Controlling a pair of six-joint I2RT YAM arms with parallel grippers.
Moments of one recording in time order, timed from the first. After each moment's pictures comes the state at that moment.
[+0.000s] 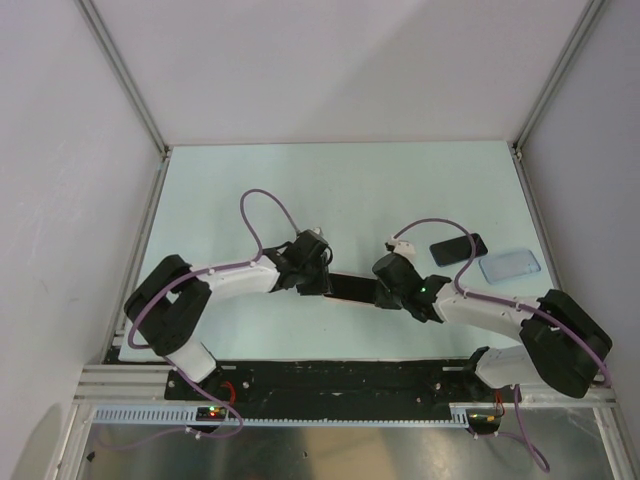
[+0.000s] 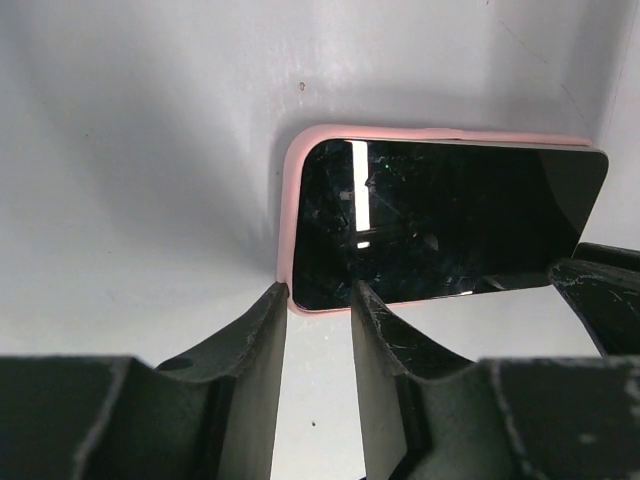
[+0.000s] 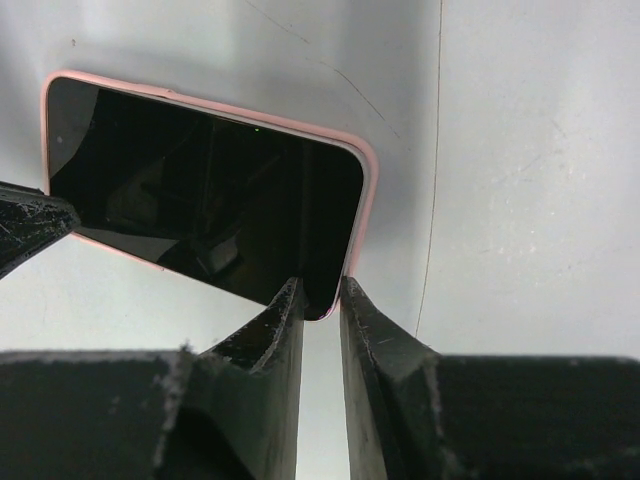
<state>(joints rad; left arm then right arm) -0.79 1.62 0.86 -0.26 0.01 -0.80 0.84 1.33 0.60 -0.21 0.25 0.80</state>
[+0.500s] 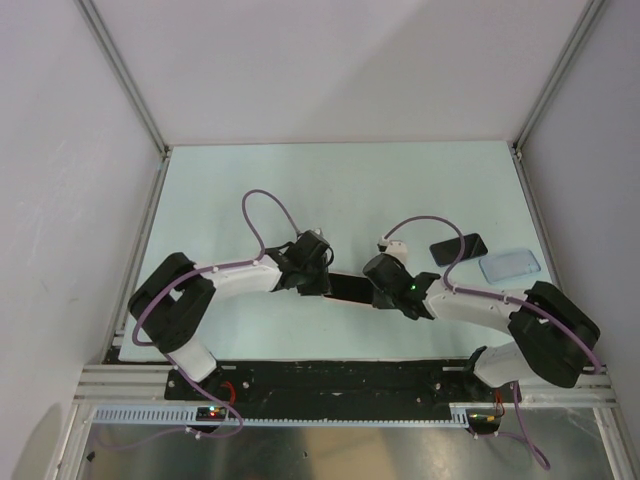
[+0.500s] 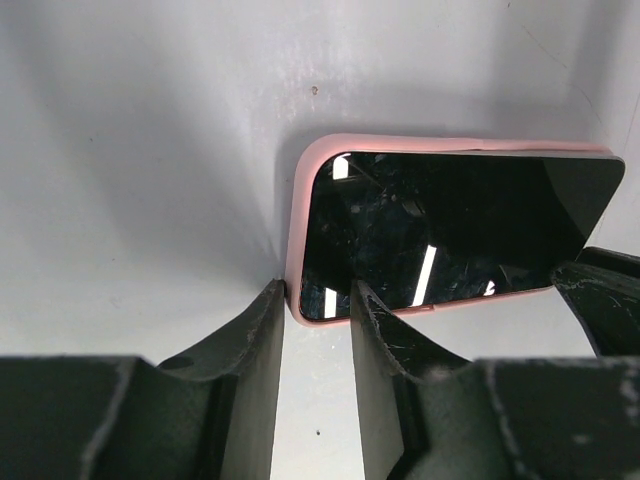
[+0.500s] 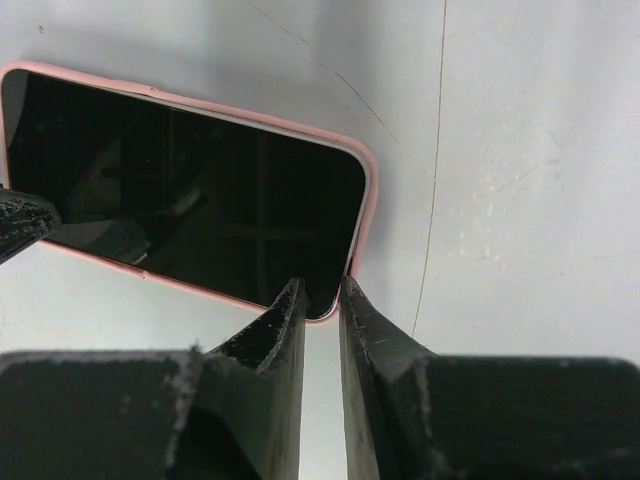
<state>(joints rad) -0.79 1.64 0.87 -0.26 0.00 -0.81 0.88 1.42 0.66 -0.24 0.31 0.77</state>
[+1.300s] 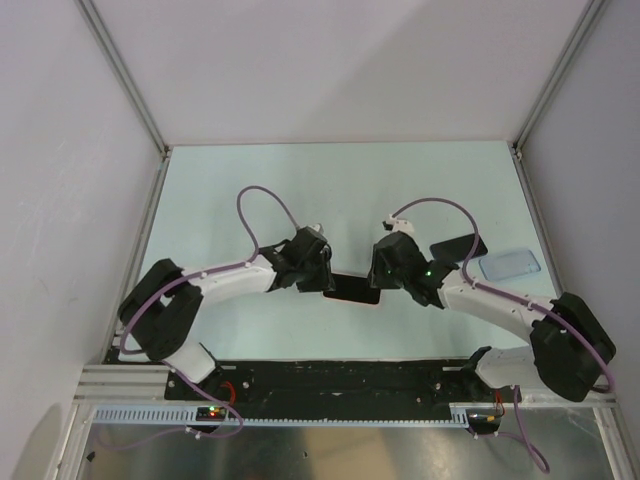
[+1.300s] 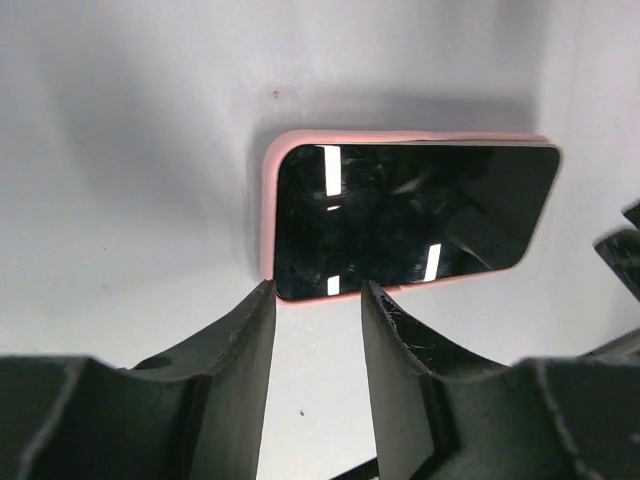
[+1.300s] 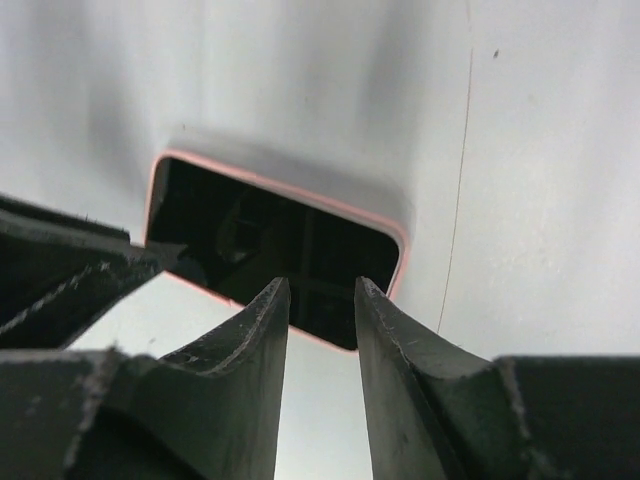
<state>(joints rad) -0.79 1.60 0.87 -0.27 0.00 -0.79 0.78 1.30 0.73 -0.25 0.22 0.66</state>
